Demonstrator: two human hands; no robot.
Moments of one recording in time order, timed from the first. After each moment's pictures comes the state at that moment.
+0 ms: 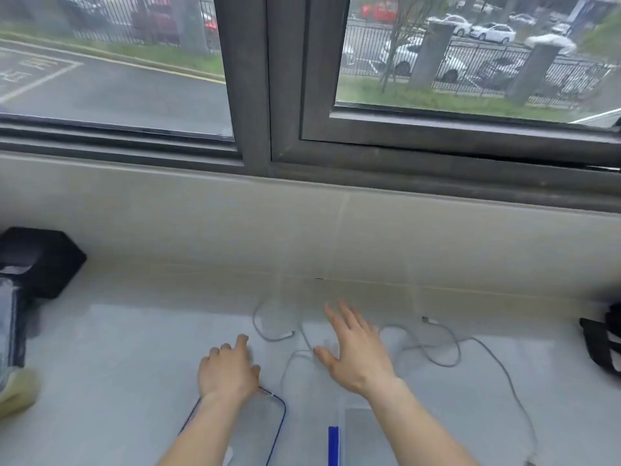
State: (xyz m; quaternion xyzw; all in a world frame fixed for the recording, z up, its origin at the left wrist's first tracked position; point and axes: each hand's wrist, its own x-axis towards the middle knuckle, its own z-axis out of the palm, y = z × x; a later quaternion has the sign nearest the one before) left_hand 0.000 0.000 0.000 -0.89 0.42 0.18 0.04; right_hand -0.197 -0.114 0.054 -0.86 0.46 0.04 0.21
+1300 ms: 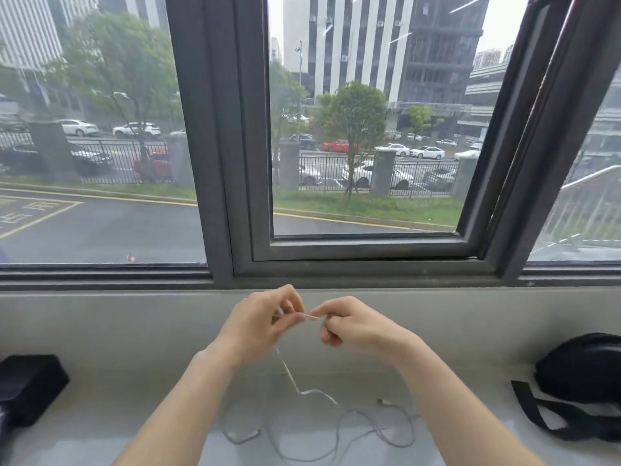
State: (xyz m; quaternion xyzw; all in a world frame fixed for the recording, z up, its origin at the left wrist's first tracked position) left_hand -0.068 -0.075 0.285 -0.64 0.68 0.09 -0.35; right_hand -0.269 -0.143 0.312 -0.80 0.39 -0.13 0.44
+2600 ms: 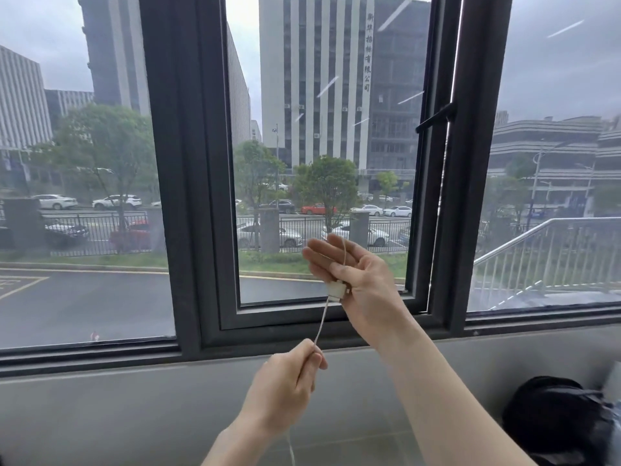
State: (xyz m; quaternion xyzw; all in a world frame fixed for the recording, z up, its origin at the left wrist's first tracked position) left_hand -0.196 -0.047 0.343 -0.59 0.68 0.09 -0.42; right_hand -0.336 -0.119 0.461 -0.52 0.05 -0.53 0.67
